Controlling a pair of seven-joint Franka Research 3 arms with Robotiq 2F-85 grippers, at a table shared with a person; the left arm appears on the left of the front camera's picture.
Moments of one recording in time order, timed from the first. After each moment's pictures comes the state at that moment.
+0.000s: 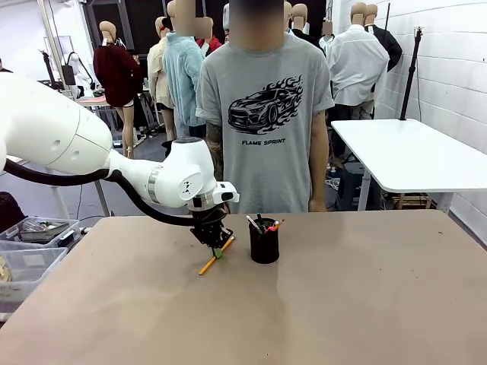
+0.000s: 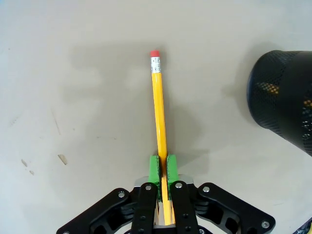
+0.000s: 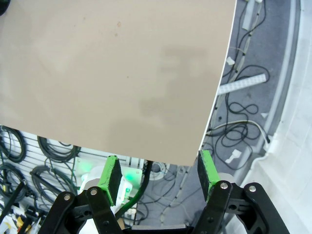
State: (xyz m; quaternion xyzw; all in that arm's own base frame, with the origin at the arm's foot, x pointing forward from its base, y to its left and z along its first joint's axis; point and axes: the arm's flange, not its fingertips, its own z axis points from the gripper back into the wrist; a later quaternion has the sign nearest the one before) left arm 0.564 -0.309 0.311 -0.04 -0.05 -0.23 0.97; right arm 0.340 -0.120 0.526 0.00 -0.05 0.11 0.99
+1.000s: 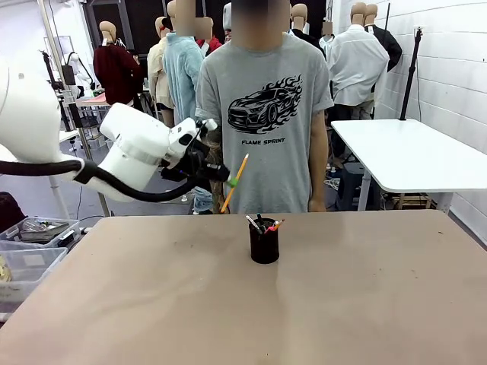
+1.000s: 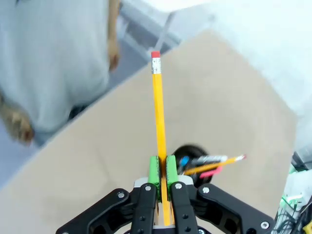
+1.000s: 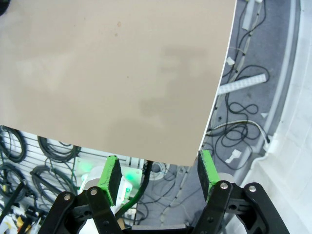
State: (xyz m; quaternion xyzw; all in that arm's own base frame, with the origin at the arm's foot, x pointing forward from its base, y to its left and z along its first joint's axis) left arm 0.576 -0.266 0.453 -0.32 -0.33 -0.33 0.83; right arm 0.340 -0.121 0.526 0.00 -0.05 0.11 0.99
